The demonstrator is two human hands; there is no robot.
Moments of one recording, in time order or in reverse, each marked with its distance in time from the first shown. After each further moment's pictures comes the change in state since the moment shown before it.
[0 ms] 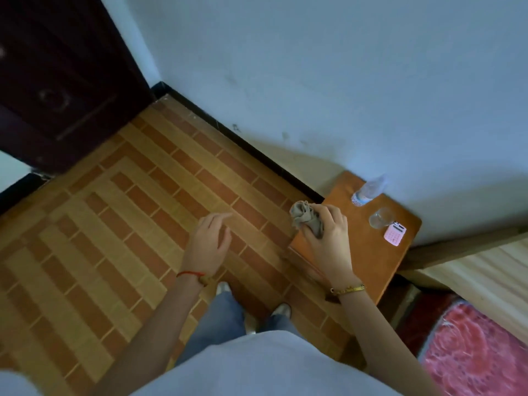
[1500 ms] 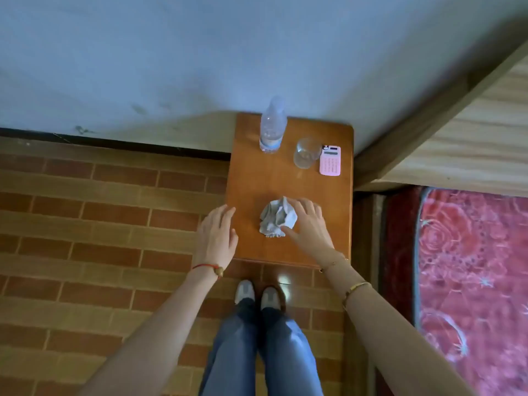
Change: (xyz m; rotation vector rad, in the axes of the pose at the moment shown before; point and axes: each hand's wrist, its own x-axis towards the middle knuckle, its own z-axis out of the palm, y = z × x) left_hand 0.132 -0.001 0.361 0.339 -0.436 0.437; right_hand -0.011 0.319 0.086 -0.129 -0.111 0.520
